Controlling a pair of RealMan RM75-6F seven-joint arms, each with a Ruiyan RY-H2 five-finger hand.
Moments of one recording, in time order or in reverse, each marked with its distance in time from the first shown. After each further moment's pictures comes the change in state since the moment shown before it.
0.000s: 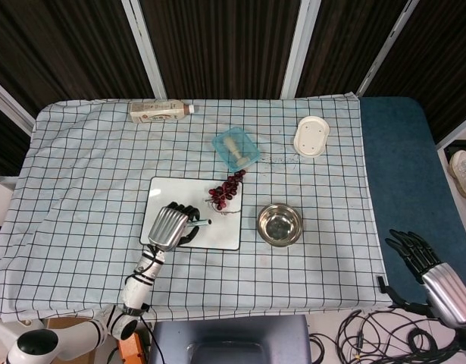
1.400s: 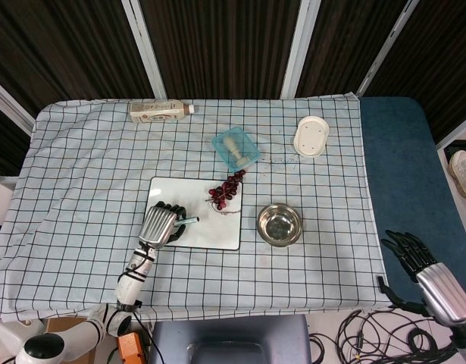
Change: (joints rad) left arm 0.024 -0.044 0.001 0.195 -0.014 -0.051 -0.048; right arm 0.013 0.001 -0.013 -0.016 0.023 -0.032 -0.045
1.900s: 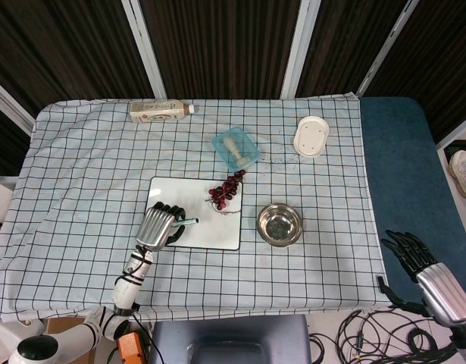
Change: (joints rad) left arm 0.023 0.032 0.016 -0.075 0.037 0.079 0.014; right arm -0.001 -0.004 -0.001 0.000 -0.005 0.009 -0.004
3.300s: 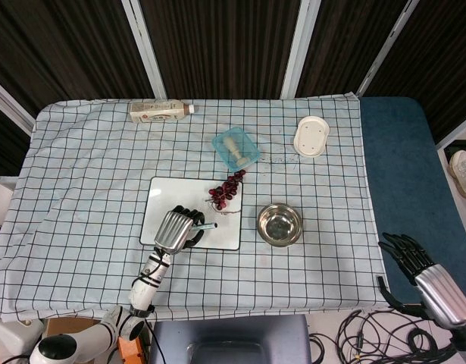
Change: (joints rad) left arm -0.050 -0.109 -0.019 0.089 0.012 -0.033 -0.075; right arm 0.010 0.008 -0.018 0.005 -0.022 0.009 0.033
